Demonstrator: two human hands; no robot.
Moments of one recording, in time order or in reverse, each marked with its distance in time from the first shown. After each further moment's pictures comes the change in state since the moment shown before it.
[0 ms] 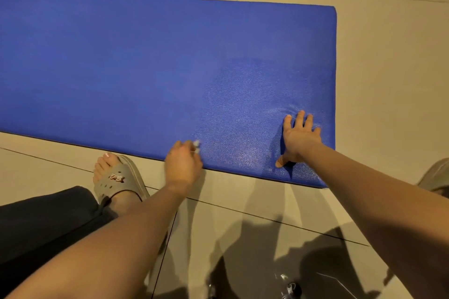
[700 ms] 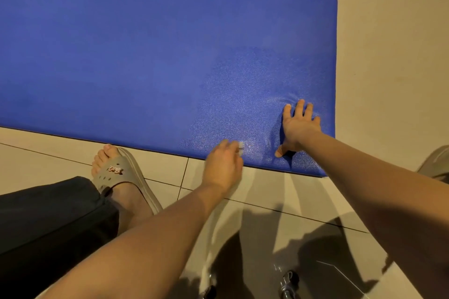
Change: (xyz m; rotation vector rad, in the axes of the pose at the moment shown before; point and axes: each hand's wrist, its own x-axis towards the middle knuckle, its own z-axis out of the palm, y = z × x) left_hand -0.045 0.064 0.038 -0.080 -0.135 0.319; right_hand 0.002 0.000 0.002 0.022 0.016 0.007
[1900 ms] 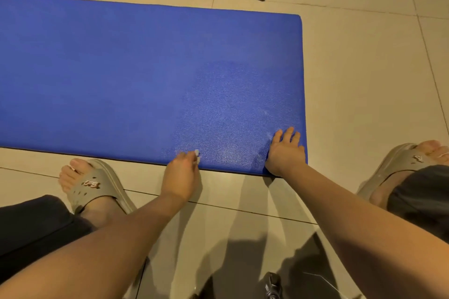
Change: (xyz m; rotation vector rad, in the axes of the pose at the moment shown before) left_hand -0.009 -0.040 -0.025 0.109 0.026 -0.071; right_hand -0.041 0.008 0.048 0.161 0.080 0.137
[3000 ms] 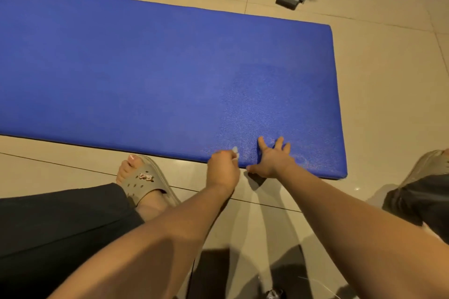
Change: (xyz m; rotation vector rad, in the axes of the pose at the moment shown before) left_hand 0.009 -0.025 -0.017 -0.324 -0.109 -0.163; right_hand -0.037 -0.140 -0.007 0.162 -0.165 -0.036
